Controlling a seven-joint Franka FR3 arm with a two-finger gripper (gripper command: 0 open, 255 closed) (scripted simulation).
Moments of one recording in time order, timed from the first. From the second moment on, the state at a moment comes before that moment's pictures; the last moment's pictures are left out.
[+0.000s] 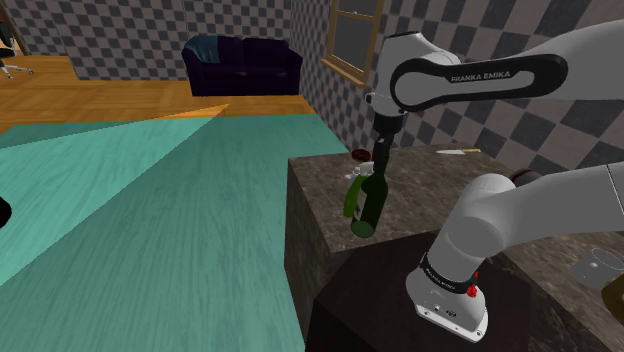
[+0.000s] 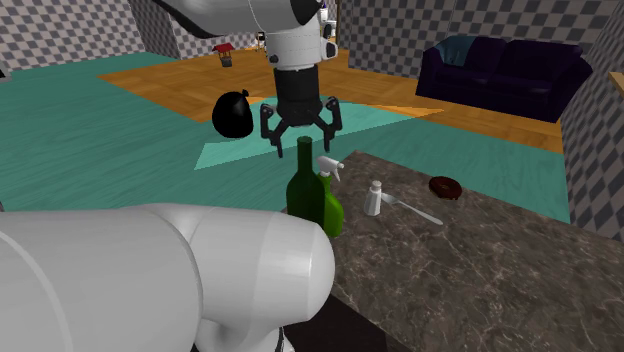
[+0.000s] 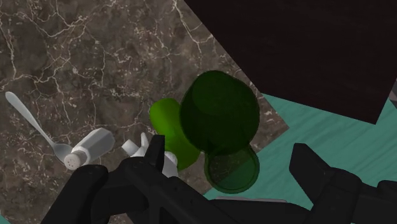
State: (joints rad) arm -0.05 -0.83 -0.10 -2.70 -0.17 1.80 -0.26
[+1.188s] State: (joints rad) arm -0.05 -0.83 -0.10 -2.69 -0.17 1.79 -0.26
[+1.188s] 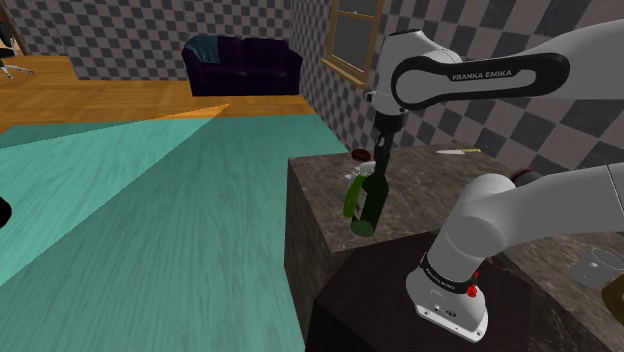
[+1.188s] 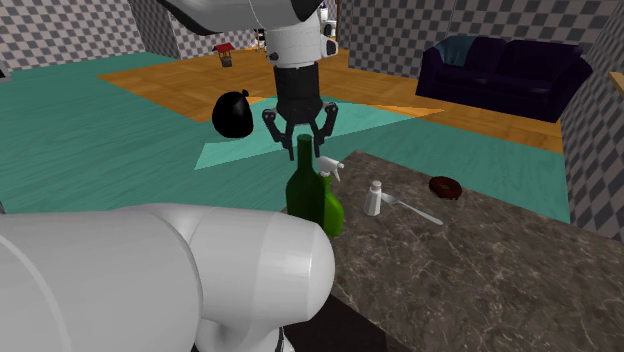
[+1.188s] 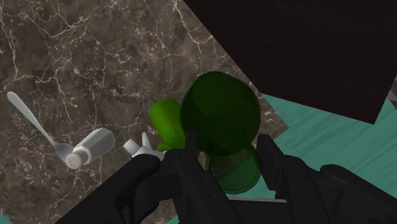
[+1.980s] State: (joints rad) arm -0.04 -0.83 -0.09 -2.54 -0.15 1.64 -0.28
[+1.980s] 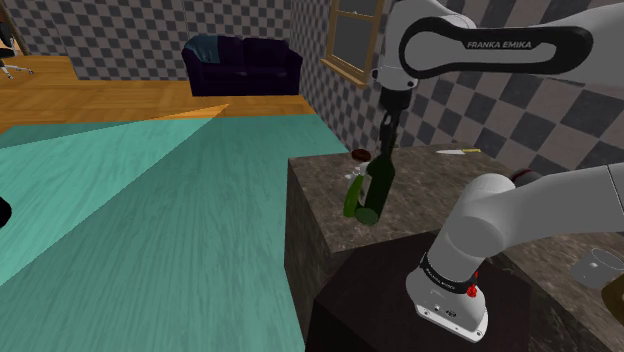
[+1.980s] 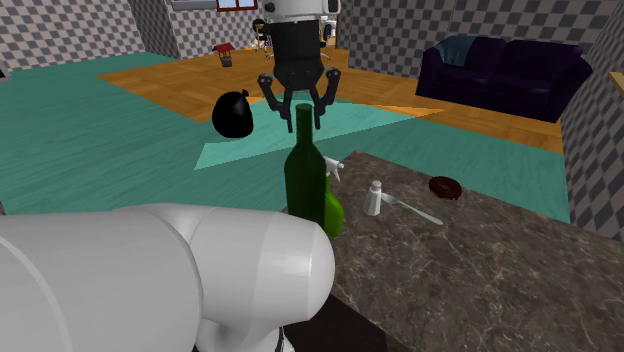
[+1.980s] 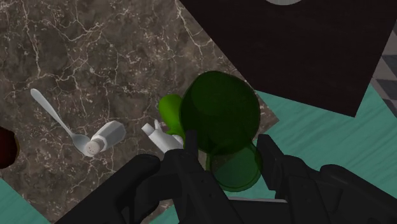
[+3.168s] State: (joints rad) arm -0.04 -0.78 -0.07 -2.26 -0.14 1.42 -0.30
